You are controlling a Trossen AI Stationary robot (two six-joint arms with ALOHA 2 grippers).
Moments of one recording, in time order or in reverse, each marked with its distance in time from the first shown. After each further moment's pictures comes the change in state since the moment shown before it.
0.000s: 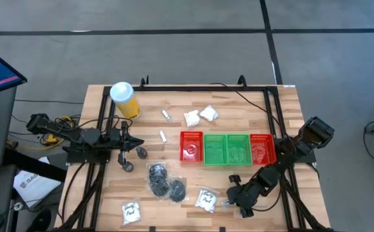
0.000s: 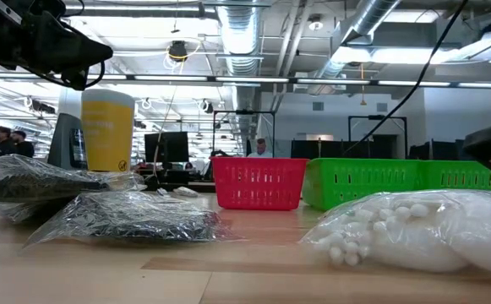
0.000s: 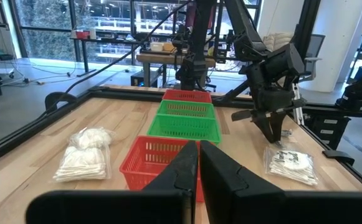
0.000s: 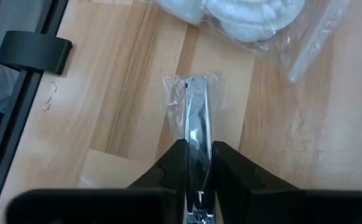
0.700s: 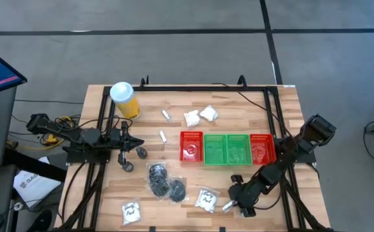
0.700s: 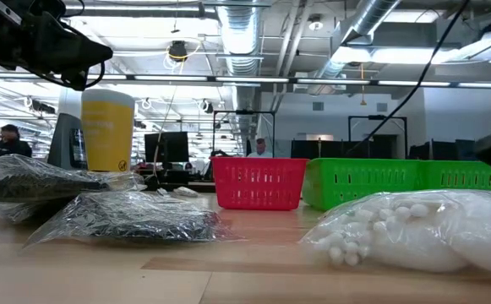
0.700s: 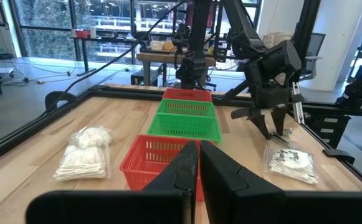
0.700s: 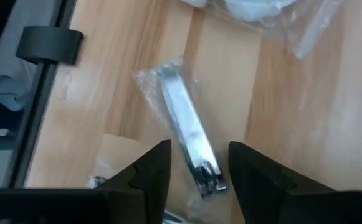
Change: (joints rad) left arm 0.000 0.000 0.000 -0.004 0.000 0.000; right arm -0.007 -0.061 -0.003 0.004 -0.056 0.053
